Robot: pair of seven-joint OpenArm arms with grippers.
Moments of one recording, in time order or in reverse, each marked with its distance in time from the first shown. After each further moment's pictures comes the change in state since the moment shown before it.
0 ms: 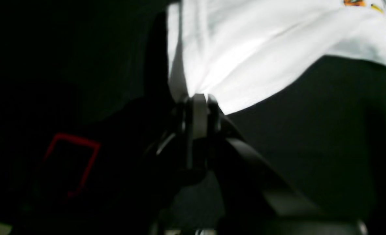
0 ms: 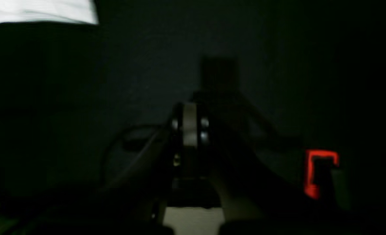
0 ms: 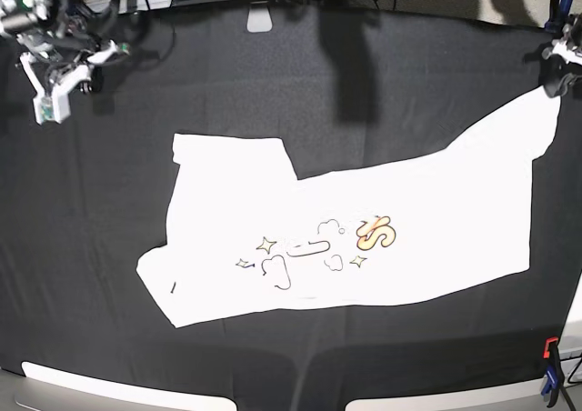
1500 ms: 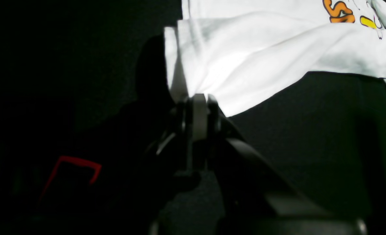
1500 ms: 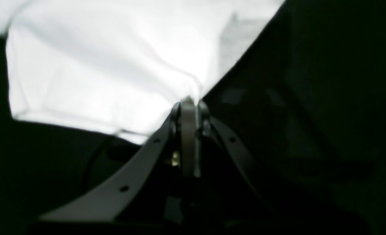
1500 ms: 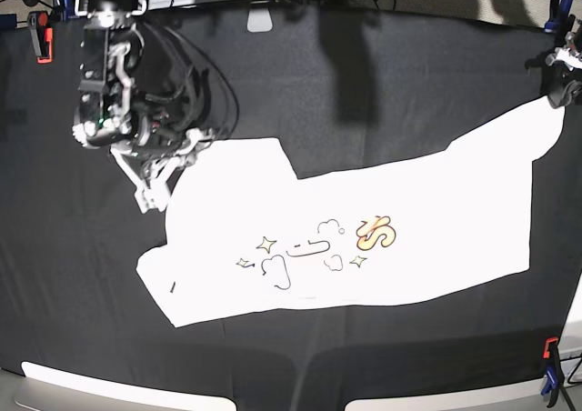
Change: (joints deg) left arm -1.0 0.0 0.0 0.0 -0.3 0.0 -3.0; right arm 22.4 3.0 -33.4 -26.0 -8.3 -11.8 2.7
